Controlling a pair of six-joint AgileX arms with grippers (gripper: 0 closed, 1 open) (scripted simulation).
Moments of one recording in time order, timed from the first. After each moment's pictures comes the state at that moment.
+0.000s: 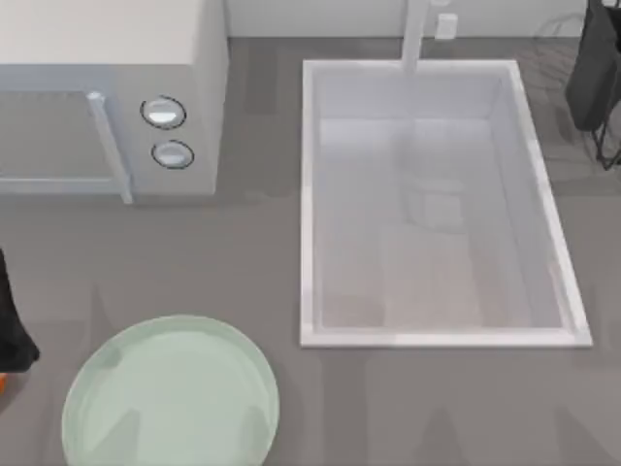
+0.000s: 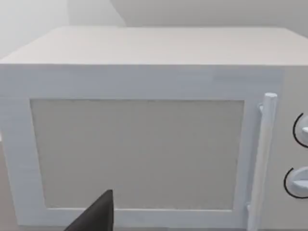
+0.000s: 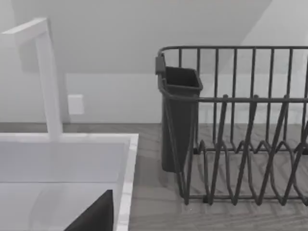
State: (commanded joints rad) left arm 0.00 0.00 0.00 0.00 0.00 0.00; right arm 0.00 0.00 0.00 0.00 0.00 0.00
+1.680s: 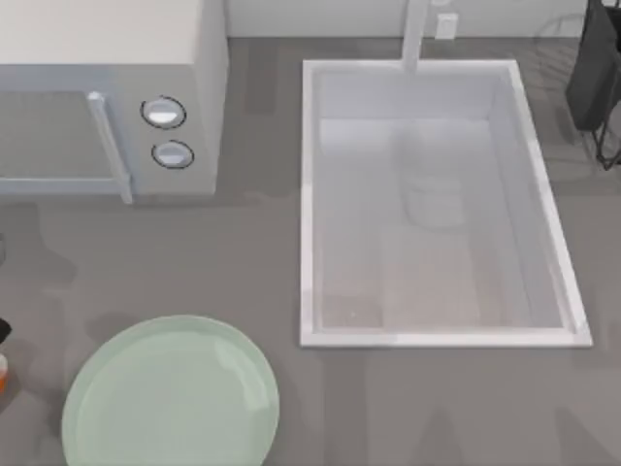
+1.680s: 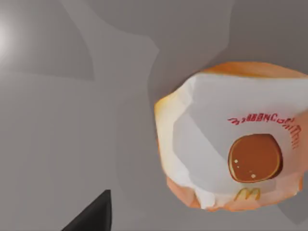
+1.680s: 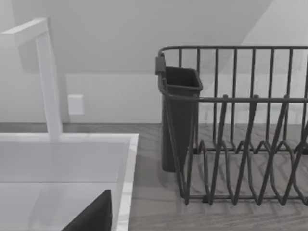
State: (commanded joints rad) left arm 0.19 1.55 0.93 -0.95 -0.01 0.70; right arm 0.00 0.00 0.00 0.00 0.00 0.00
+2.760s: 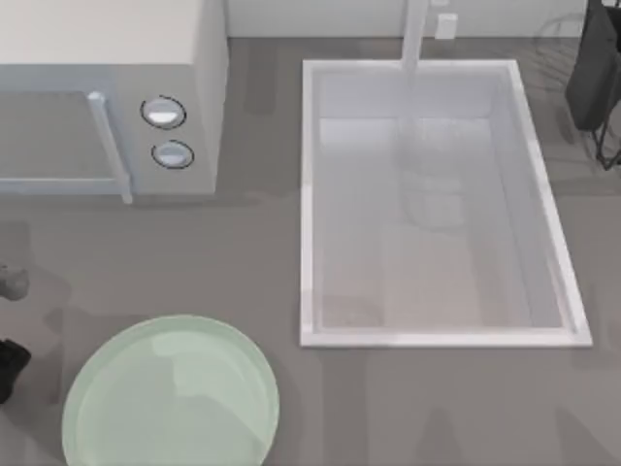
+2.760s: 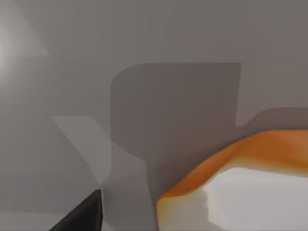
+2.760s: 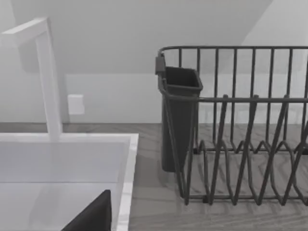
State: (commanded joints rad) left arm 0.19 1.73 0.76 -0.59 -0.01 0.71; right arm 0.00 0.00 0.00 0.00 0.00 0.00
